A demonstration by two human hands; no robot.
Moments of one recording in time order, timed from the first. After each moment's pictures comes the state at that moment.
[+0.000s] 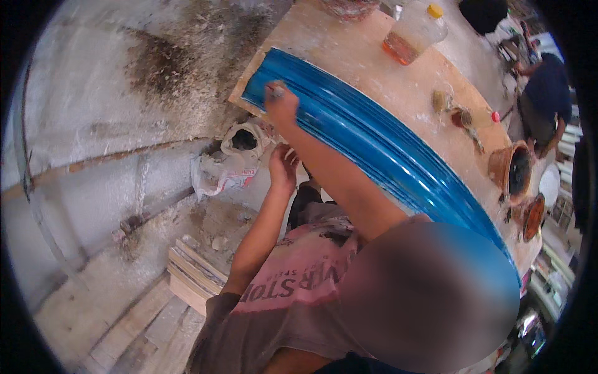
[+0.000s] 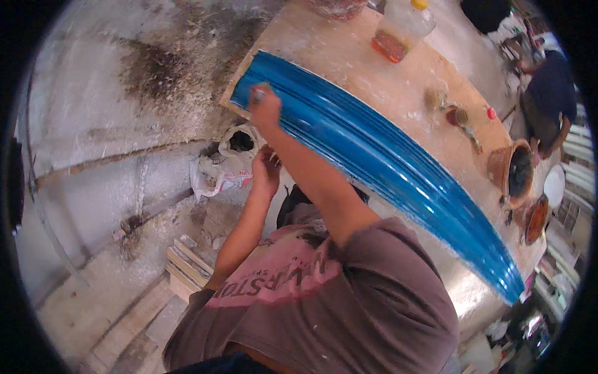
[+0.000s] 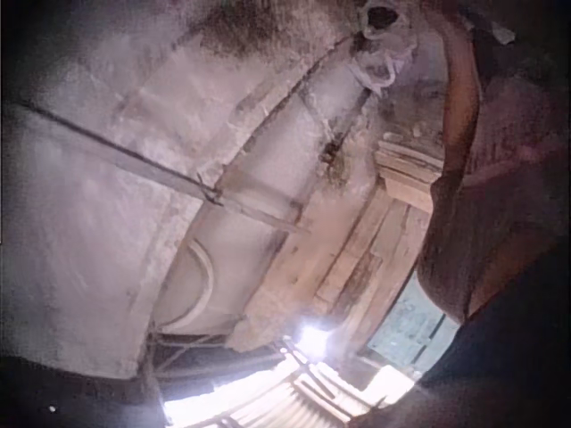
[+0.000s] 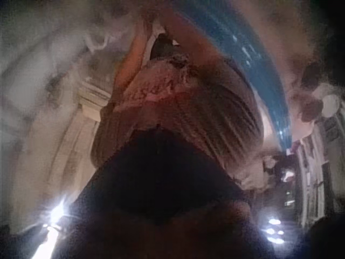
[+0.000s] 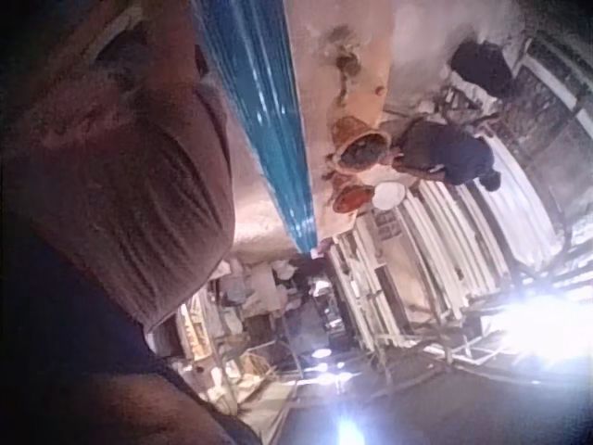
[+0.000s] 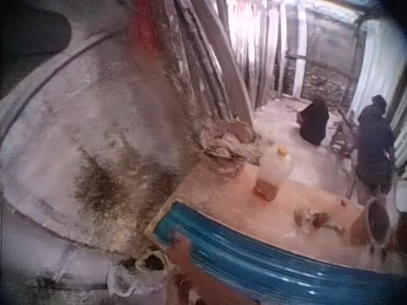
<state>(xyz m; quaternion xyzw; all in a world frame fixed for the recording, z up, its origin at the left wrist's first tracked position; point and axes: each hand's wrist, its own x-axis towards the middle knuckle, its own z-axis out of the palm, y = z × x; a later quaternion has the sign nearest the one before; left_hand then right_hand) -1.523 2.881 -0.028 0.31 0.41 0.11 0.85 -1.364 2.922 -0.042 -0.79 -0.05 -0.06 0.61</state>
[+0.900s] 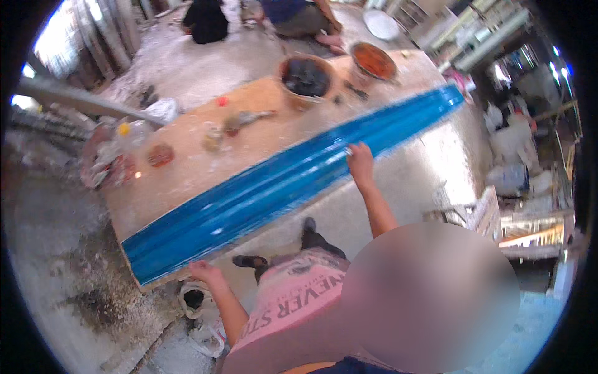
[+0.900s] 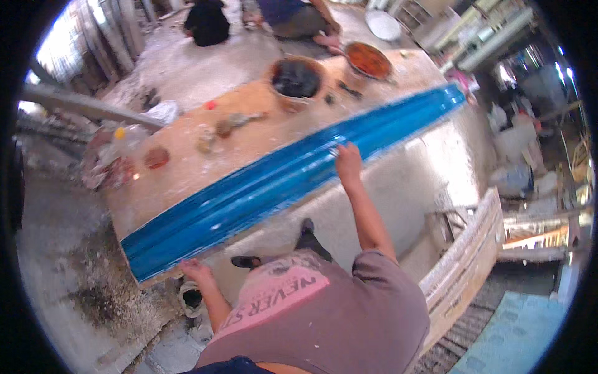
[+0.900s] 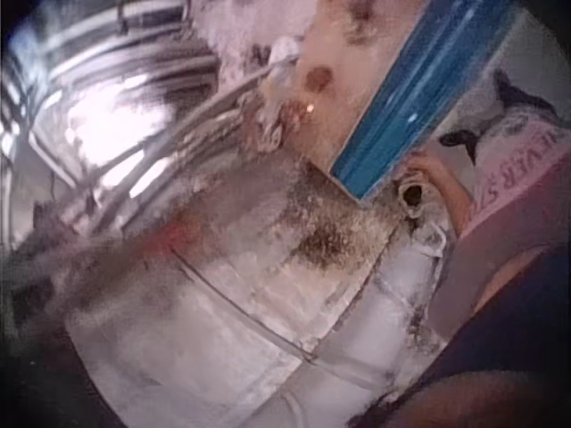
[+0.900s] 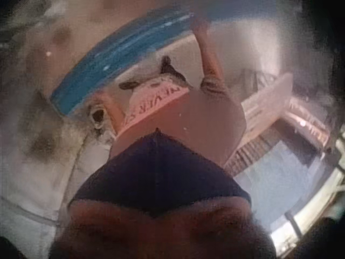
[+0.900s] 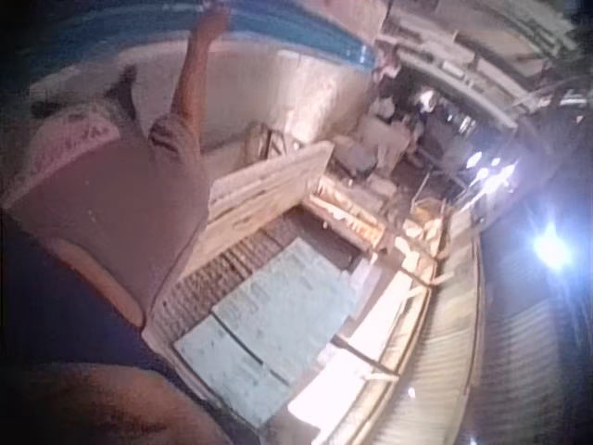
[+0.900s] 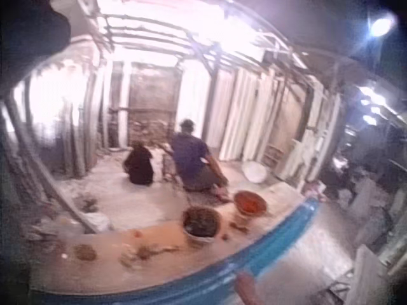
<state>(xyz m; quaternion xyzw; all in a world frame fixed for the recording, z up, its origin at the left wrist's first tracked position) -1.490 2.784 -0.085 0.41 0.45 0.15 0.78 -1.566 2.198 0.020 -0.93 0.26 -0.26 -0.02</state>
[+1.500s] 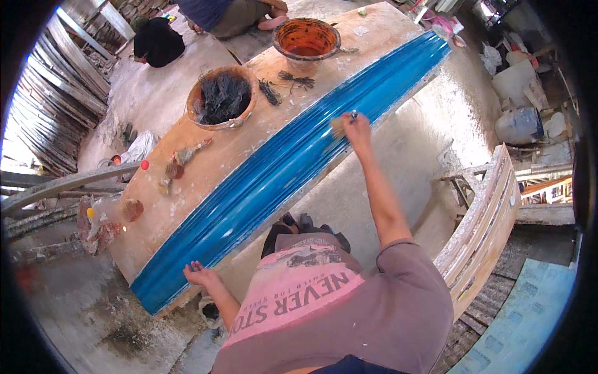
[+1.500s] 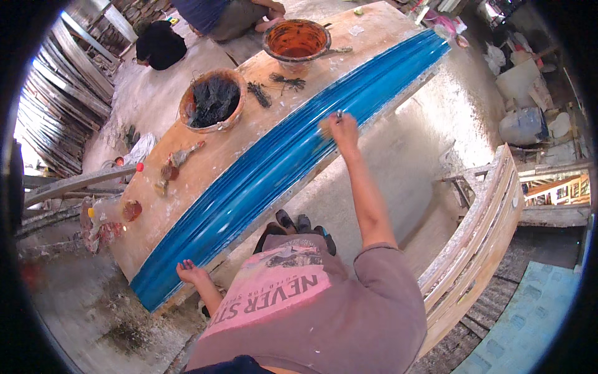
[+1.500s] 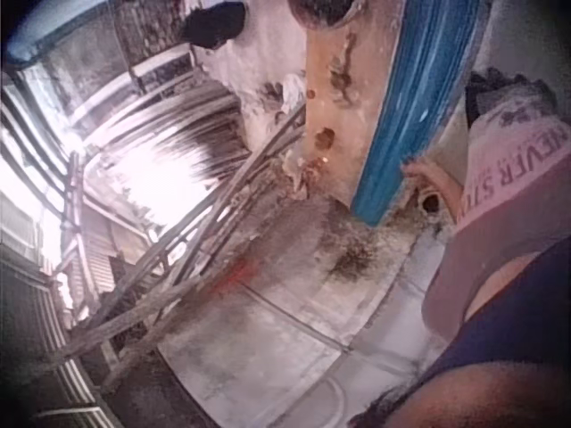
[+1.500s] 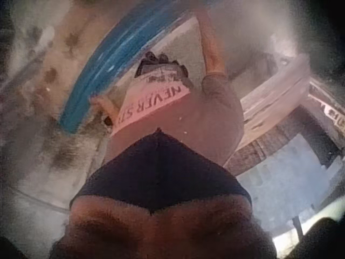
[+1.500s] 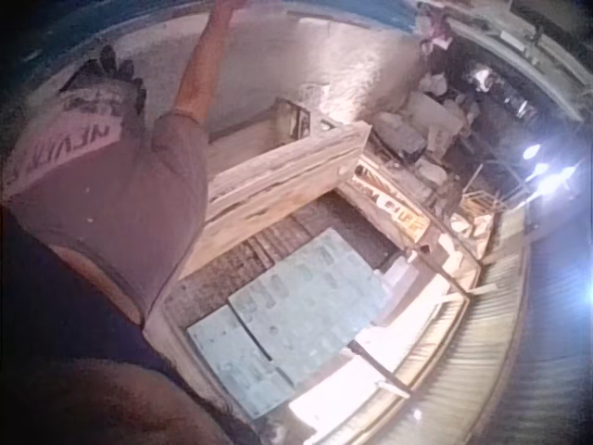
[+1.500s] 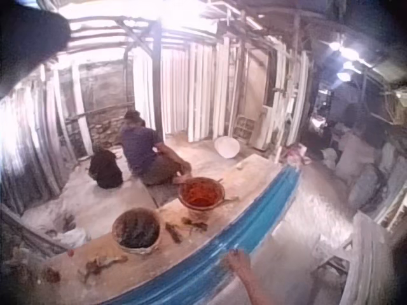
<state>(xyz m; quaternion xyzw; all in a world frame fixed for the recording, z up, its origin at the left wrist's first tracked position) -1.480 2.573 -0.025 0.51 0.38 0.16 0.75 -1.640 1.954 0.011 -0.83 0.48 -0.22 0.19</state>
